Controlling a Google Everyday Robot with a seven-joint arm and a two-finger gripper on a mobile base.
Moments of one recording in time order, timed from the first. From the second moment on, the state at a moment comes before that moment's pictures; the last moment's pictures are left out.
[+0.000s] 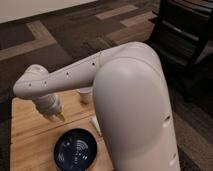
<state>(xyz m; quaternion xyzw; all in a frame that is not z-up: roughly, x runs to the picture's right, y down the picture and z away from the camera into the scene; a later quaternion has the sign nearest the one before) -0.229 0.154 0.693 -0.22 0.27 0.63 0.69</state>
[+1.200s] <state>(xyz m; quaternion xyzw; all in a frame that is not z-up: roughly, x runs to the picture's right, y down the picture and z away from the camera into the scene) -0.212 0.147 0.707 -0.21 0.28 0.65 0.68</state>
